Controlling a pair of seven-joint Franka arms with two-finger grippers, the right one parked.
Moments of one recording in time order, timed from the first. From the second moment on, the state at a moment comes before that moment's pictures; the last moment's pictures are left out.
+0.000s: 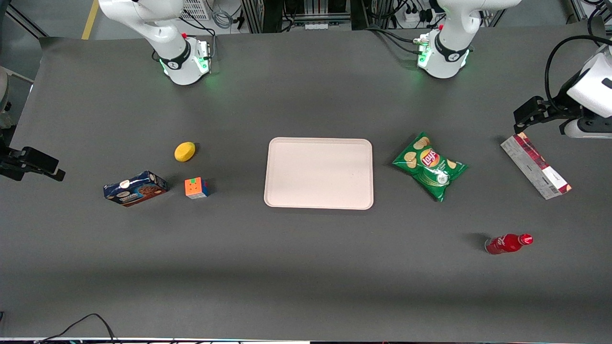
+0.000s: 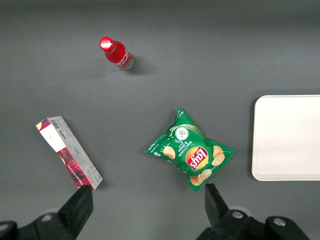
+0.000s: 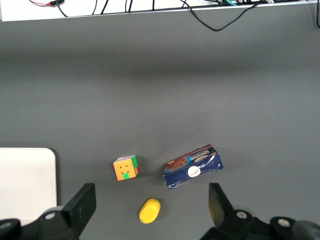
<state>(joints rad) -0.02 -0.09 -0.04 -1.71 0.01 1.64 -0.02</state>
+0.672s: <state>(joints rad) -0.02 -0.09 -0.02 -1.74 0.01 1.64 -0.03</state>
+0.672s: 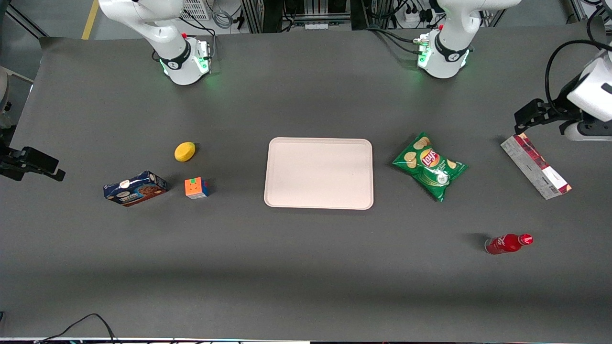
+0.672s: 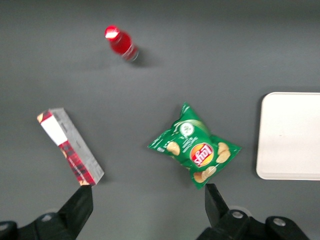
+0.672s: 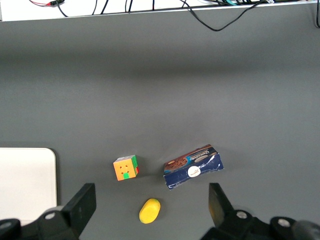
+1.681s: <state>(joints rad) 0.01 -0.14 0.31 -2.39 0.10 2.16 -0.24</state>
